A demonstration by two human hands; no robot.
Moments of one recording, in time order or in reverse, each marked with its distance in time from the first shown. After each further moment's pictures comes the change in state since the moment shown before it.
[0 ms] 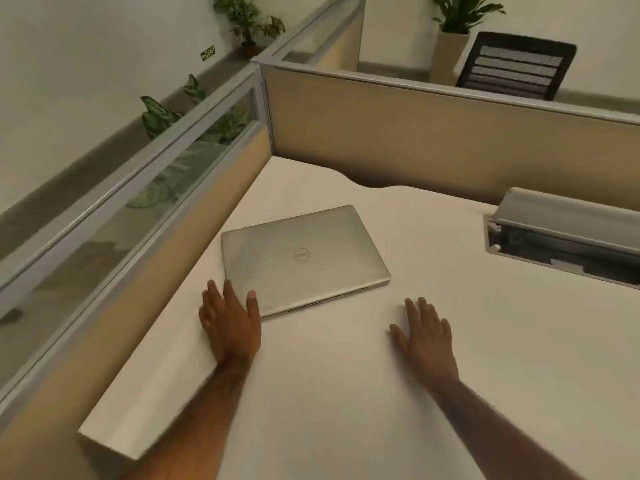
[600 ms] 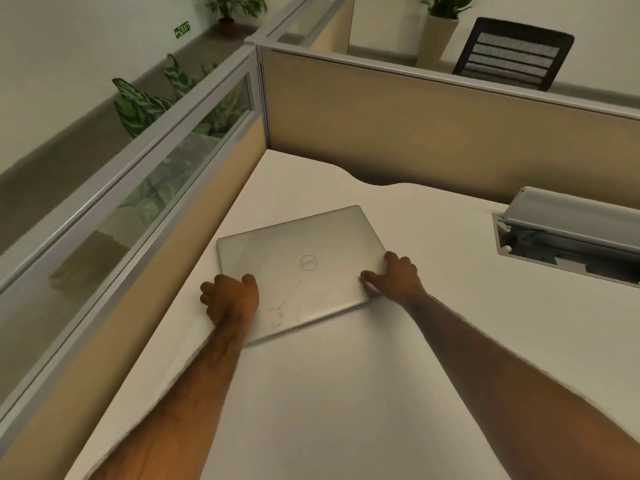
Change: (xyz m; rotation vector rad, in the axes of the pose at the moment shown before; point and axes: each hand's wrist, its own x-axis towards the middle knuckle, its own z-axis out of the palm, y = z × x) left_hand 0.107 0.023 0.008 -0.237 -0.286 -0.421; right_hand 0.141 -0.105 -0.040 0.250 -0.156 0.258
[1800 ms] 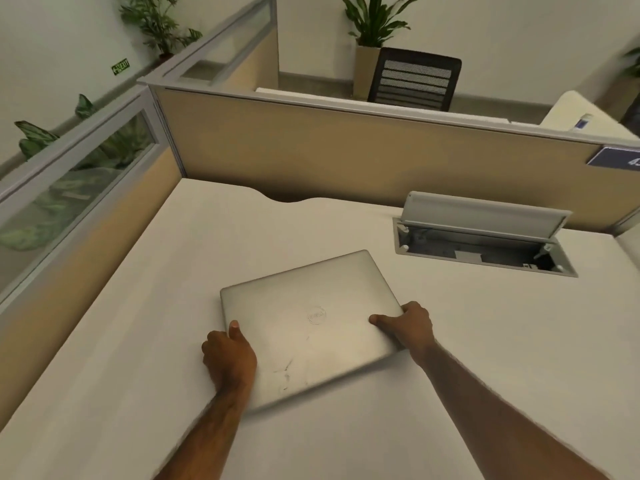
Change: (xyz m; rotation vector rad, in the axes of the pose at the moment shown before) left_hand -0.186 0.031 0.094 -0.223 0.006 0.079; right_hand -0.068 0.207 -0.098 0.446 0.139 0.334
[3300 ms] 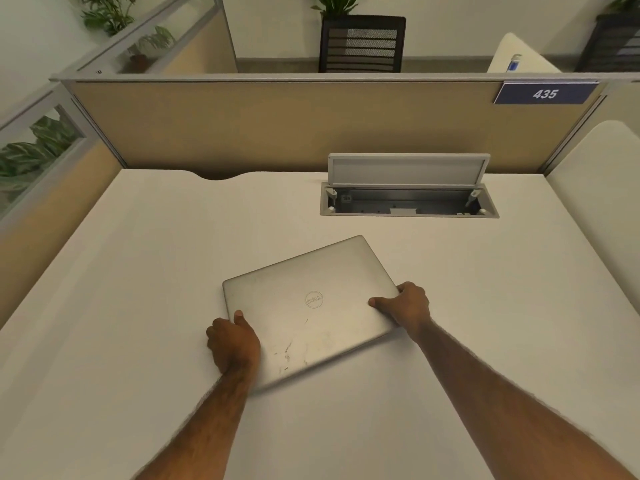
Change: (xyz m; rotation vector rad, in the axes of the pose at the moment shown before) left_hand -0.183 0.013 0.089 0.187 -0.001 0.074; right_hand 0.031 0.156 -0.136 0.013 -0.011 -0.011
